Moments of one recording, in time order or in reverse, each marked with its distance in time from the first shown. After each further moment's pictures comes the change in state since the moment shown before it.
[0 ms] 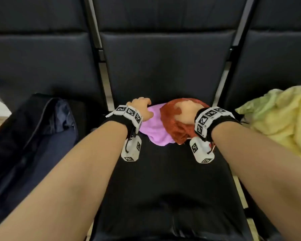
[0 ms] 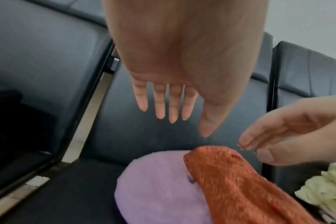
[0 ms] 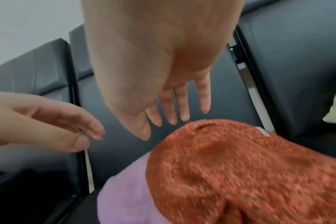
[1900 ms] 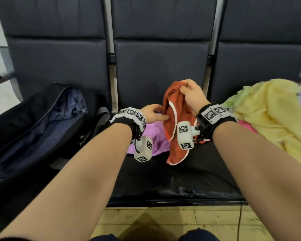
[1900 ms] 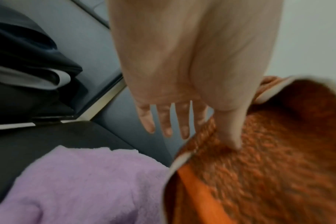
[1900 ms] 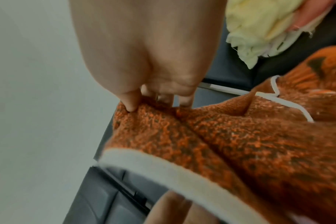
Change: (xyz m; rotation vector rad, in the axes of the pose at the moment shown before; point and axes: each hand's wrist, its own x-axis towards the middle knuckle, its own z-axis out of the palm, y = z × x) left_hand -0.122 0.009 0.082 -0.542 -0.012 0.248; right_hand -0.127 -0.043 0.041 1.165 0.630 -0.057
